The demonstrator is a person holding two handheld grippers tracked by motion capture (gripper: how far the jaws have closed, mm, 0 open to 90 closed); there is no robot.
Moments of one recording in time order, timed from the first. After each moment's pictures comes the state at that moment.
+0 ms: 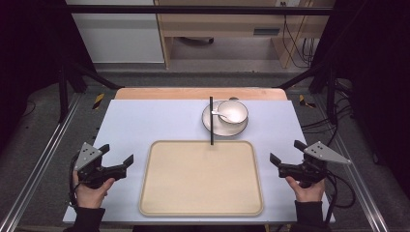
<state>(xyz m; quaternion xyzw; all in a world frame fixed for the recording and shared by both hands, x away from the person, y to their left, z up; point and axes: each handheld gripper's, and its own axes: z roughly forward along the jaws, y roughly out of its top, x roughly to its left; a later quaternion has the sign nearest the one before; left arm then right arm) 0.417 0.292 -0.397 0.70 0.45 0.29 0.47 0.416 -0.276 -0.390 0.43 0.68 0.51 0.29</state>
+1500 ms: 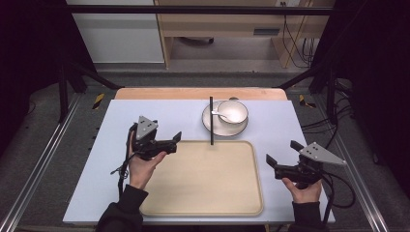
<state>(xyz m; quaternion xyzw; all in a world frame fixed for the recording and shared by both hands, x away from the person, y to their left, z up) 0.482 0.160 -0.366 0.72 0.41 0.28 0.49 0.413 -0.265 -0.387 0.42 0.69 0.51 0.29</state>
